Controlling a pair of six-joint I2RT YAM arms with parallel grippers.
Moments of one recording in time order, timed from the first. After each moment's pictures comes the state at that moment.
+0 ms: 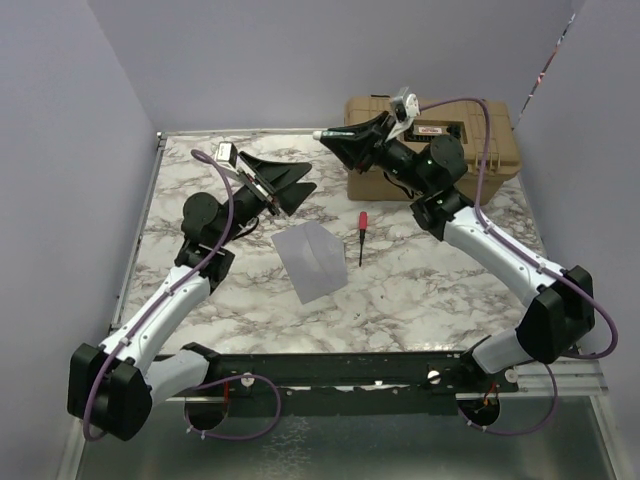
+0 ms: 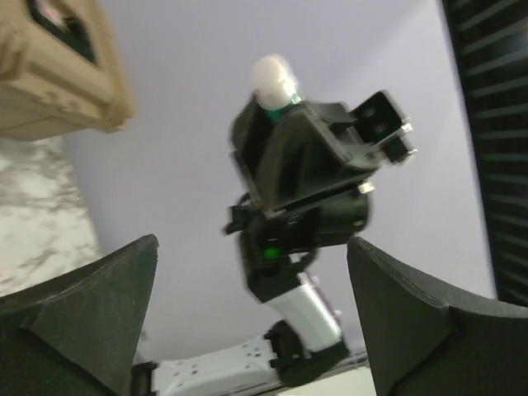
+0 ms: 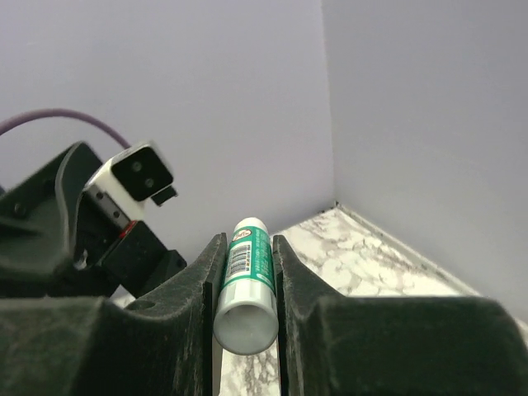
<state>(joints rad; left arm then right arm) -0.40 1.09 0.78 0.68 0.43 -1.58 0.58 1.48 1.25 0.65 -0.50 0.27</state>
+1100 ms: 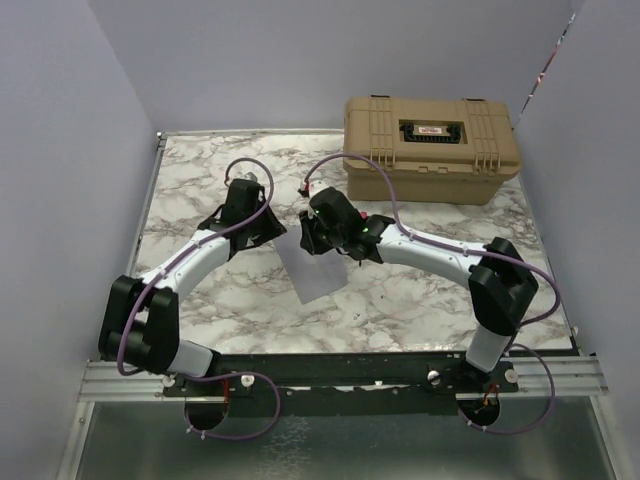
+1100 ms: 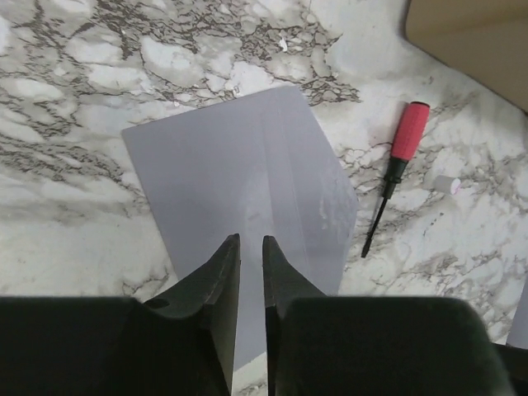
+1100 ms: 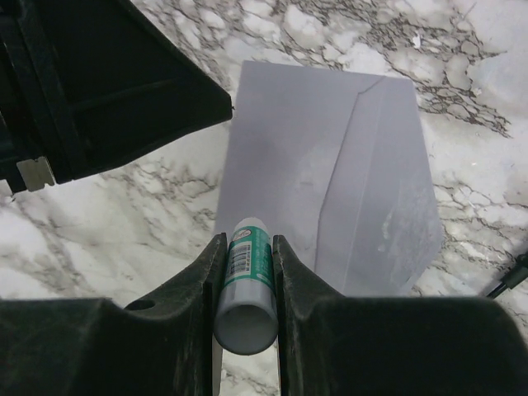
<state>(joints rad) -0.34 1.37 0.90 -0.26 0.09 -0.73 0.90 1.74 1.31 -0.23 0.07 0.32</state>
